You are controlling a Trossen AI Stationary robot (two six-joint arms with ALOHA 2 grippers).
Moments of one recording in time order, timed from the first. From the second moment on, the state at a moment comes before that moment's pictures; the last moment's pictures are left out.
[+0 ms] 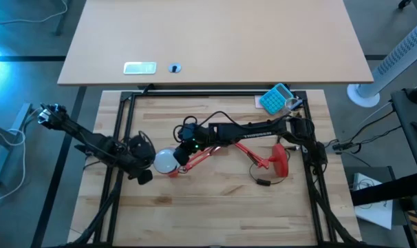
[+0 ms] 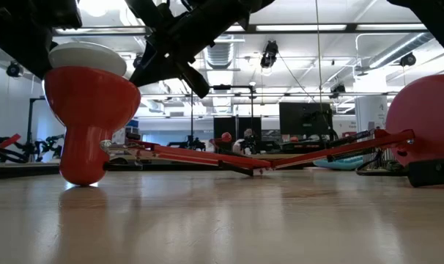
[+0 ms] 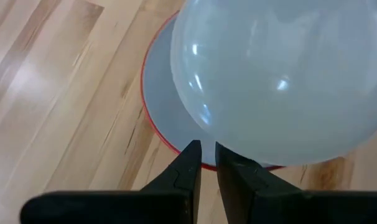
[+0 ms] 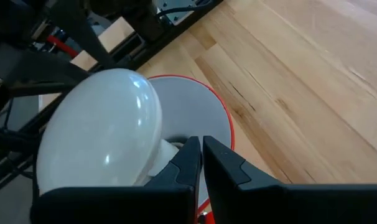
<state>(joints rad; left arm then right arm) -0.51 0.93 0.77 -0.98 -0.44 -0.81 0.01 2.12 1.83 -0.33 -0.01 0.63</state>
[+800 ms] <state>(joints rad) -0.49 0.93 0.77 -0.98 -0.44 -0.80 0.02 2.01 1.83 -0.34 0.00 0.29</state>
